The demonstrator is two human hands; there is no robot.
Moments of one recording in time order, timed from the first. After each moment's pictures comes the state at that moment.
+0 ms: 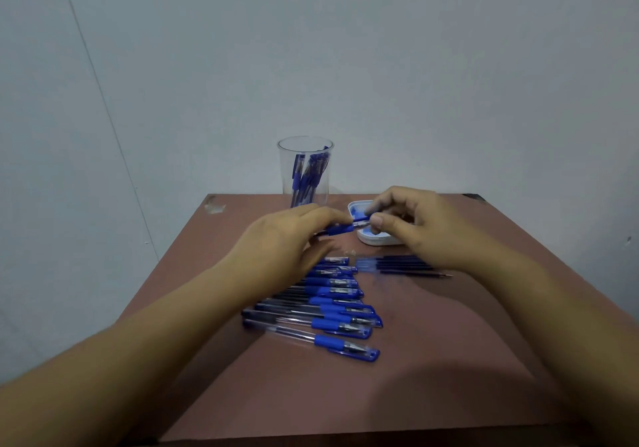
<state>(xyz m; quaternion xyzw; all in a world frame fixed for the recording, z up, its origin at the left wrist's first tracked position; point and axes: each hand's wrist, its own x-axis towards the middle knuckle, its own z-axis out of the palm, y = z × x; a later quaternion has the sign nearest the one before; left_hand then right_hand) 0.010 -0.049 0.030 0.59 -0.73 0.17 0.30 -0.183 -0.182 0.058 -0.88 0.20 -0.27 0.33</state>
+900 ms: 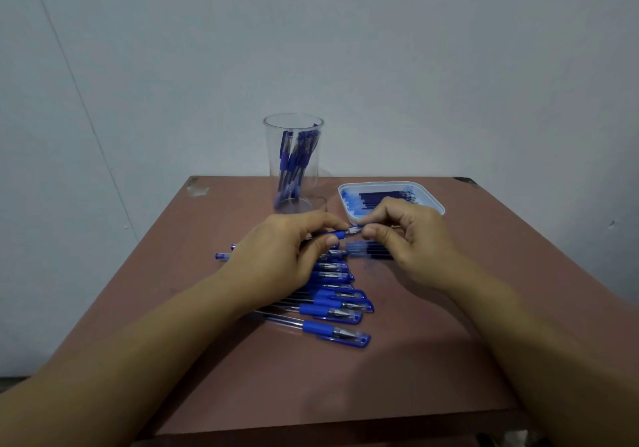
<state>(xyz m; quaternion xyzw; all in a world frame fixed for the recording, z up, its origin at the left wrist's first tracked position) -0.004 -0.052 0.003 0.62 -0.68 0.02 0.38 -0.184 -0.171 0.013 -0.86 0.19 -0.37 0.29</state>
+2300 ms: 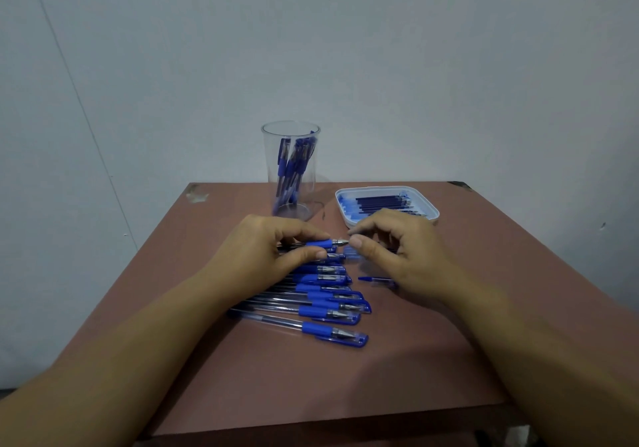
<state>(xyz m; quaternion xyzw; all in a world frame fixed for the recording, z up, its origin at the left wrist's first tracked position) 0.018 -0.049 0.003 0.60 -0.69 0.00 0.40 -0.188 -0.171 0.008 -0.90 0.15 -0.35 0.21</state>
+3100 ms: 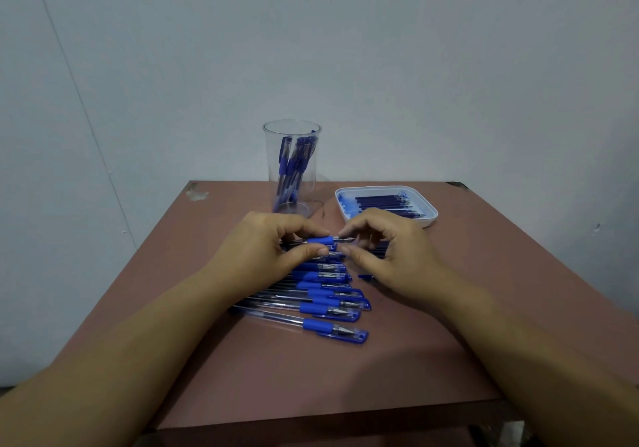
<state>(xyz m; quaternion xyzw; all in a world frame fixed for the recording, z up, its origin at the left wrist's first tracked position) 0.016 -0.048 0.003 0.60 -0.69 0.02 0.41 -0.179 -0.163 0.003 -0.90 0.13 -0.36 0.23</state>
